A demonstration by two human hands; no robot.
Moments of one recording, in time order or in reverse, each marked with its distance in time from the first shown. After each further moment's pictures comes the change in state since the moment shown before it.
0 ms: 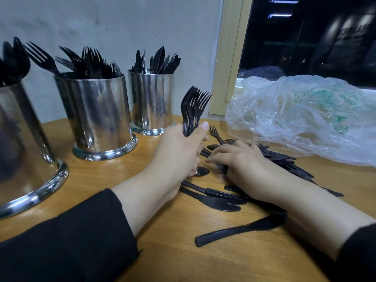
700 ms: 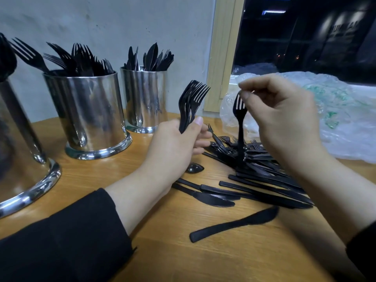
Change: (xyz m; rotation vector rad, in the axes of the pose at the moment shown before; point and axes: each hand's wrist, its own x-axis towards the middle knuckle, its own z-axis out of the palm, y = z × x) left_hand 0.002 -0.001 0.001 0.032 -0.013 0.097; right_hand 0.001 -0.008 -0.064 0.617 0.913 0.142
